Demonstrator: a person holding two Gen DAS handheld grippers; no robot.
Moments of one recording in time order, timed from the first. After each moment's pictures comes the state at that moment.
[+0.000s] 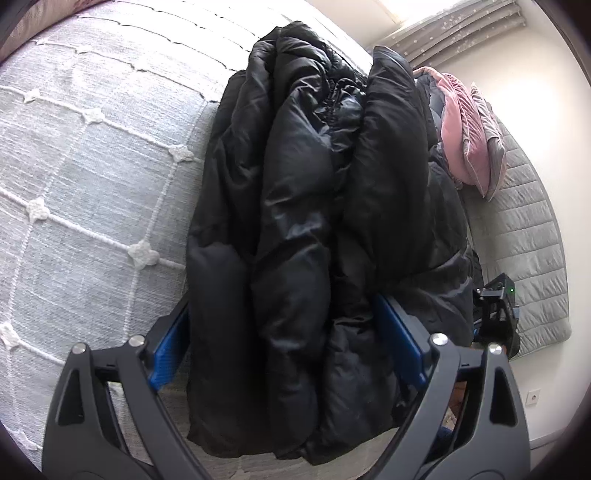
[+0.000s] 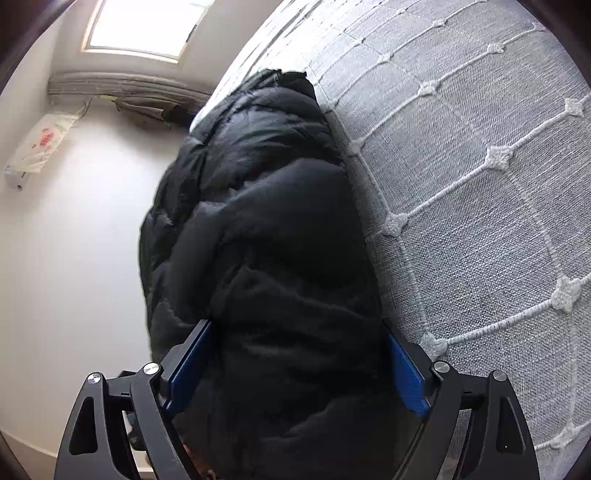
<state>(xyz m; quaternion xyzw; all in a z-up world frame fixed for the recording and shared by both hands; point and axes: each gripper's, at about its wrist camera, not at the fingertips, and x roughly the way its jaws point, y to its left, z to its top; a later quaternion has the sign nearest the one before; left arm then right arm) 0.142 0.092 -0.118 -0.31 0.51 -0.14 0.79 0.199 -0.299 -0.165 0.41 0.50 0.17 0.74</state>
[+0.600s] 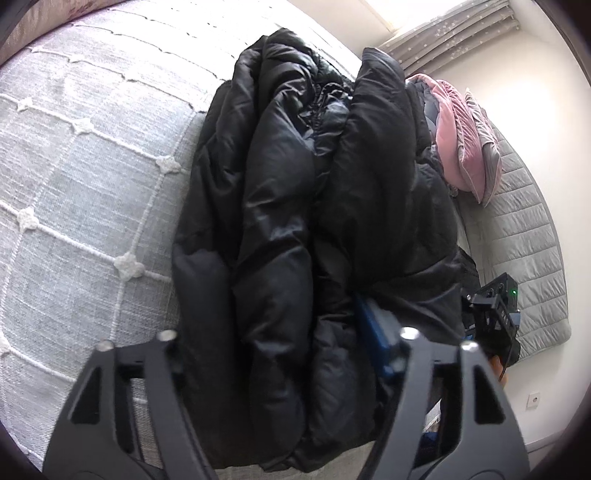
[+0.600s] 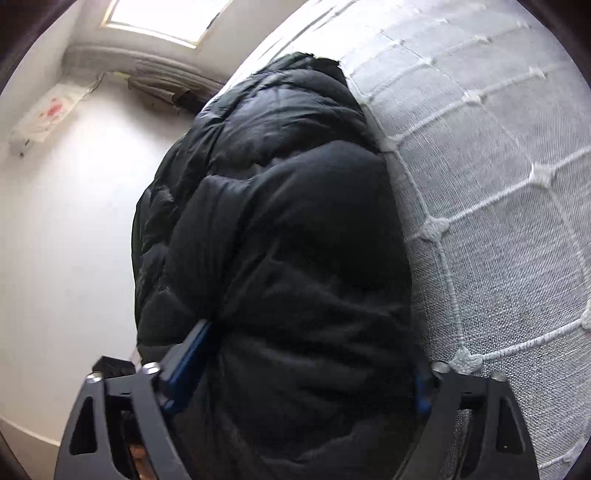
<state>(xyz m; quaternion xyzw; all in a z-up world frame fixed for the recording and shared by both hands) 0.143 0.083 -0.111 -0.31 0.49 -0.13 0.80 0.205 -0.270 -0.157 0.34 0.49 0.18 0.78</state>
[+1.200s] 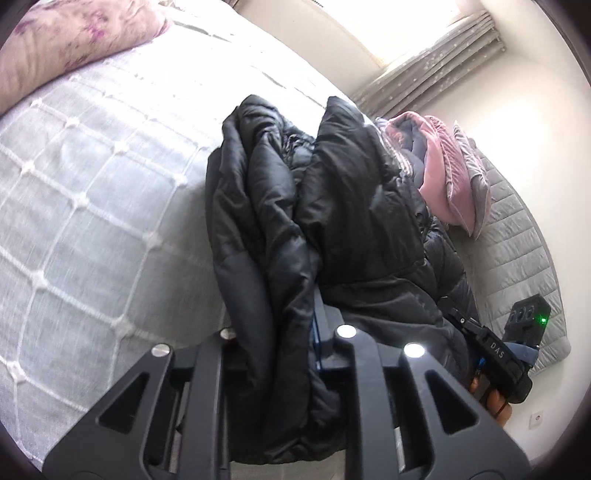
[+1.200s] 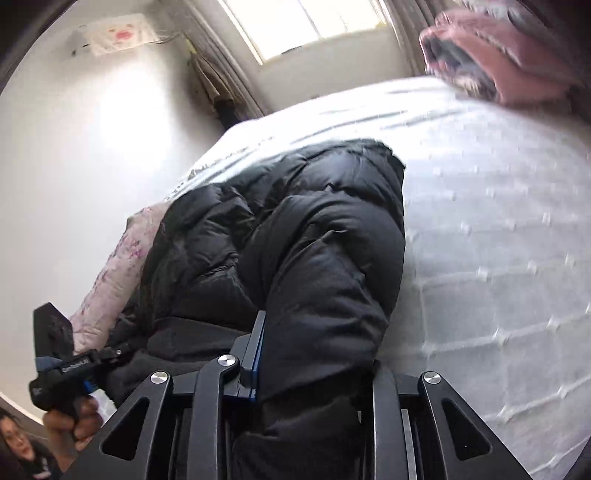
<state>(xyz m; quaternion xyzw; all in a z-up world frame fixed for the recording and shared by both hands) 0.157 0.085 -0.070 -0.32 0.42 -0.12 0.84 0.205 -0.208 -0.067 0.13 0.38 0.15 0.90</state>
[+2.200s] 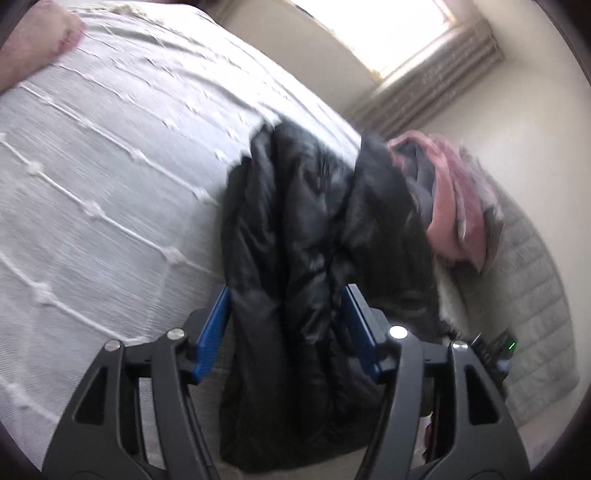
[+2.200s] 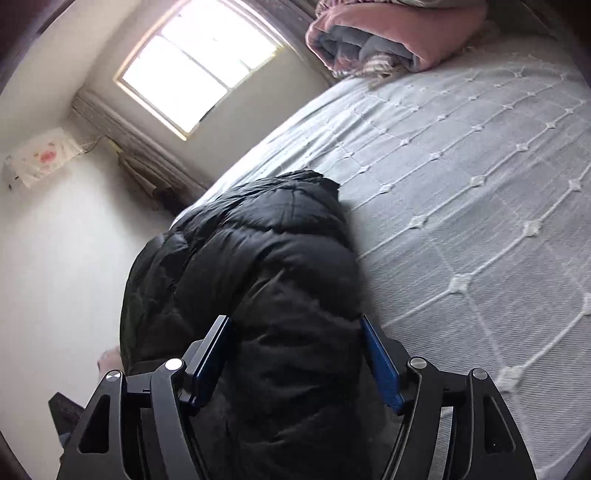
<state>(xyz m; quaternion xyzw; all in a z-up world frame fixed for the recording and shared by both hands) 0.340 0.055 -0.093 -0.33 0.38 -0.13 0.85 0.378 -0.375 -0.130 0.34 0.34 0.05 0.88</state>
